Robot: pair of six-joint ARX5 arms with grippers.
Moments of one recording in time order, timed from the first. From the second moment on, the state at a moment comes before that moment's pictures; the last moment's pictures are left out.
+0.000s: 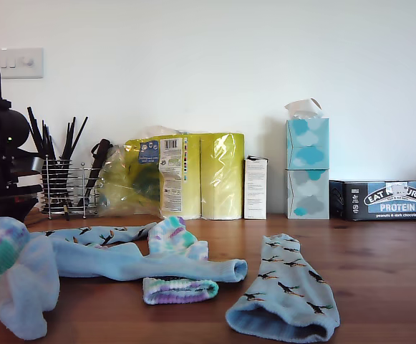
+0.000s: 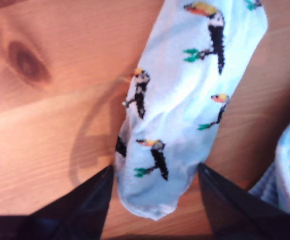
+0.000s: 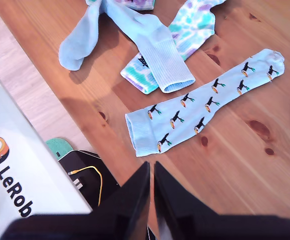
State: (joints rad) left arm 0.00 2.11 1.56 -0.92 0.10 0.26; right arm 0.62 0.77 1.01 -1.07 -0.17 -0.21
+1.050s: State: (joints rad) left arm -0.45 1.97 1.71 -0.32 0.68 -0.34; right arm 0.62 0.77 1.01 -1.04 -0.18 -0.21
